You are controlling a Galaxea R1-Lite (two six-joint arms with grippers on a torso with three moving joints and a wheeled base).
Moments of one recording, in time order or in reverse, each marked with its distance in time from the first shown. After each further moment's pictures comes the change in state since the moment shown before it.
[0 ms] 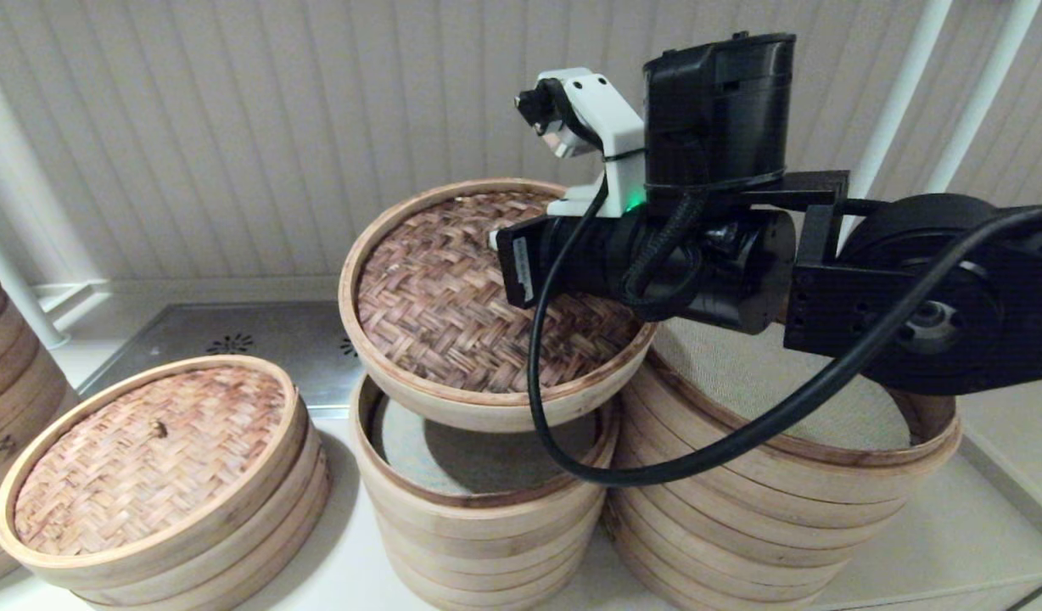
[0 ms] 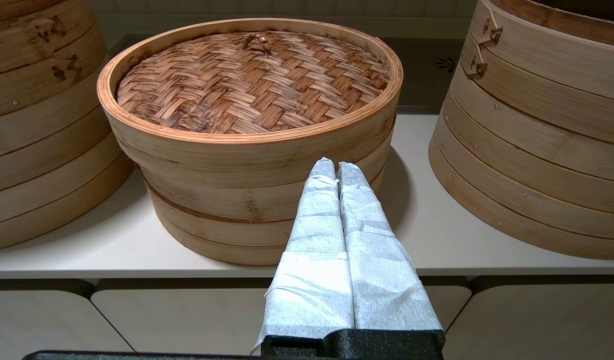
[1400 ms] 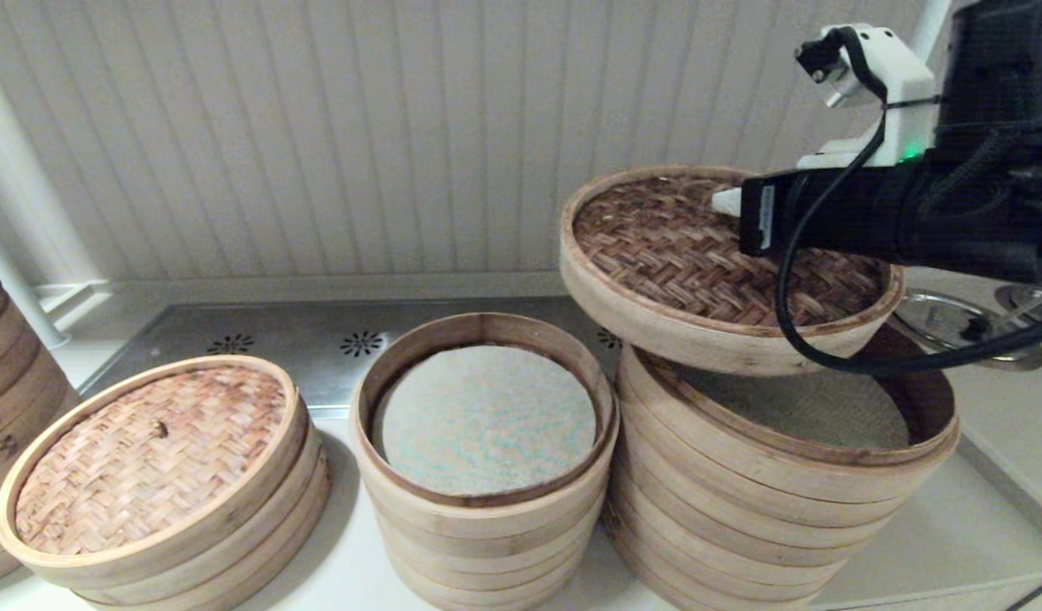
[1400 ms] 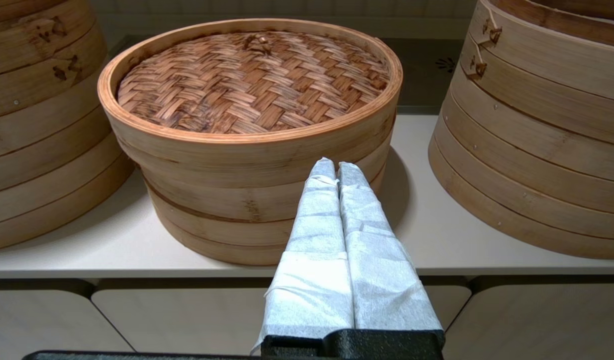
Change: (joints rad) left arm 0.000 0.000 0.000 0.000 0.000 0.000; right arm -0.373 -0.280 0.214 0.100 -0.004 -0.025
